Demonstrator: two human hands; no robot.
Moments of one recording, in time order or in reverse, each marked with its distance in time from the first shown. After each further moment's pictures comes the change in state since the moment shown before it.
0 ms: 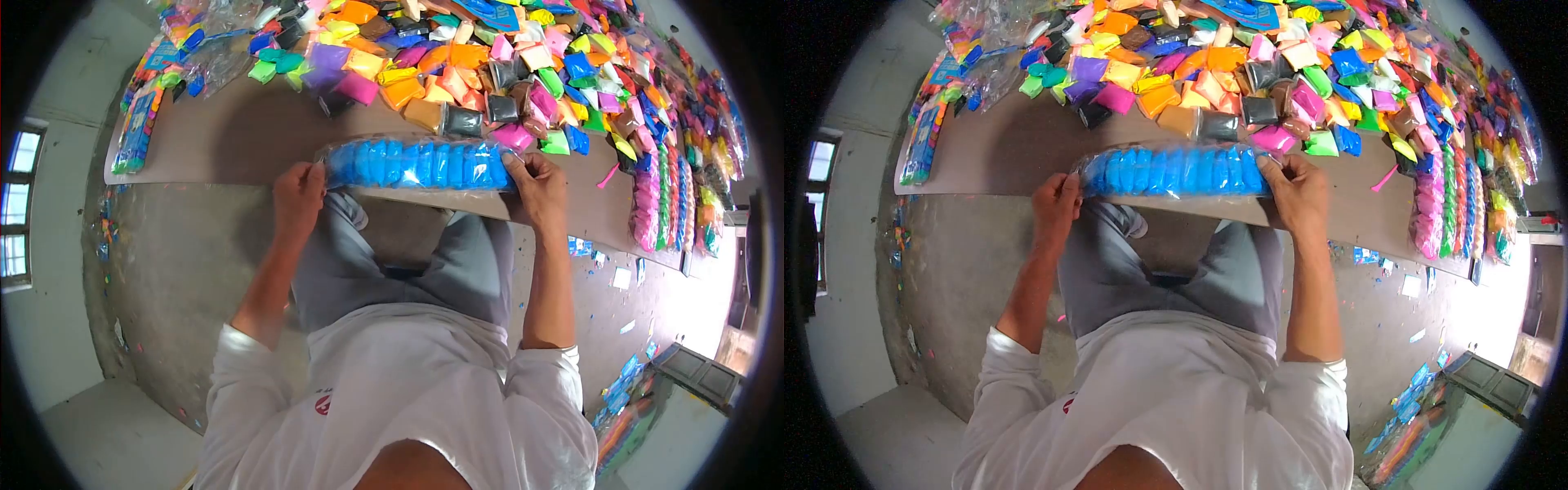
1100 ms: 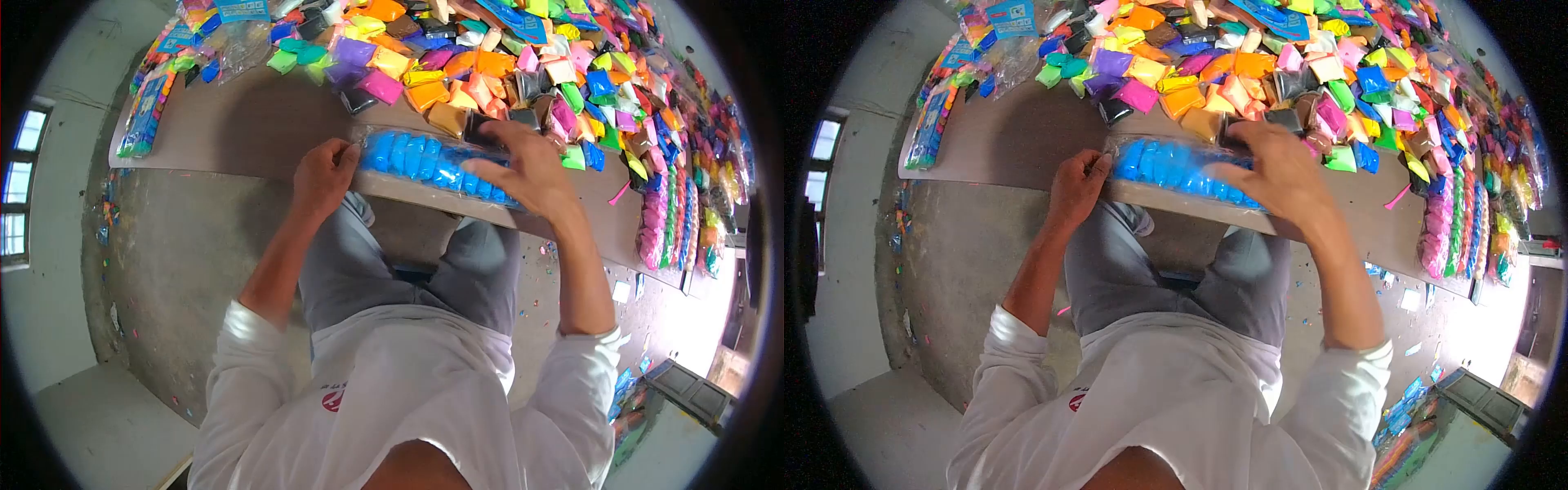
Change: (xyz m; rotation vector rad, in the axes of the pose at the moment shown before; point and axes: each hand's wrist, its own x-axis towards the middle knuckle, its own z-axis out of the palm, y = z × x) left_hand 0.029 0.003 0.005 0.406 -0.034 0.247; right_hand 0.010 -0.095 0.016 -0.441 -0.346 -0.552
